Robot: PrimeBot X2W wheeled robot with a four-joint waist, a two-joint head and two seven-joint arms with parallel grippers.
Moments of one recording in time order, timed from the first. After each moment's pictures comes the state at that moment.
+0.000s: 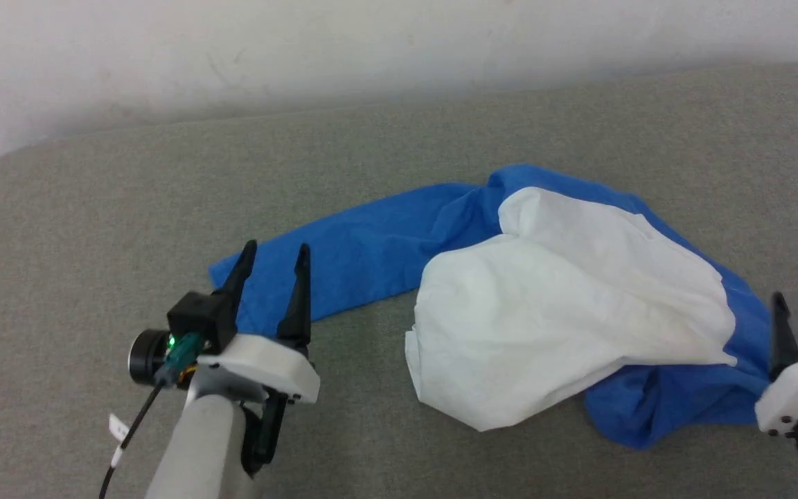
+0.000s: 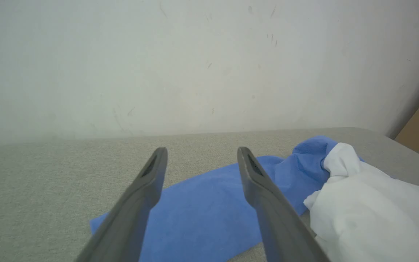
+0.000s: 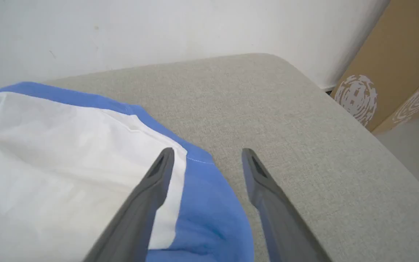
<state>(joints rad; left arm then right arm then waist) -0.25 0.05 -0.11 0.29 -0.17 -0.05 -0.24 -0.08 -0.05 -0.40 0.05 0.05 0.13 0.25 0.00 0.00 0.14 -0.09</state>
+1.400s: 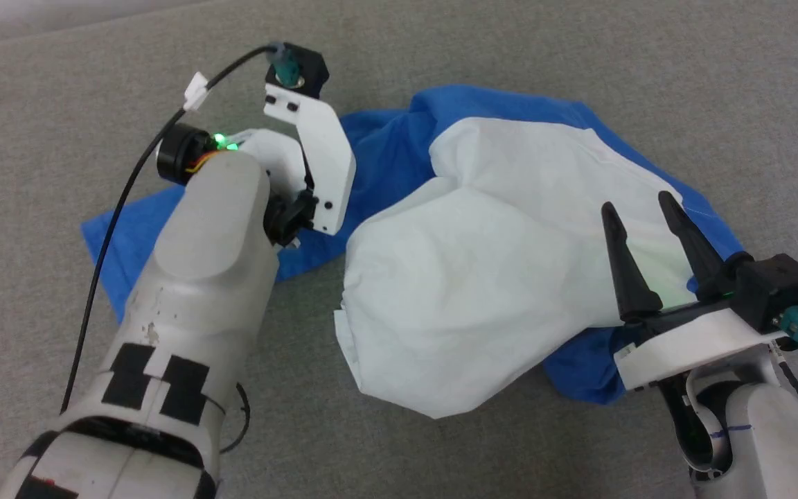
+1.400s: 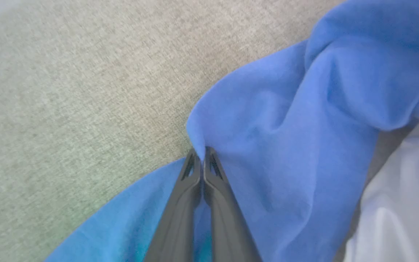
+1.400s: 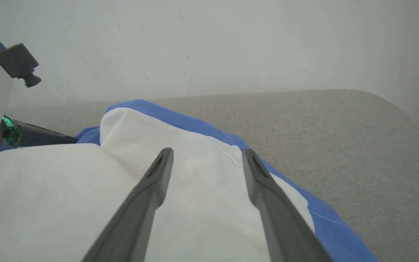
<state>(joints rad) -1.02 0.07 -0.33 0.90 -0.23 -0.12 0.59 -0.19 -0.05 0.05 -0.01 0.18 0.13 -0.06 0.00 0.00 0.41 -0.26</state>
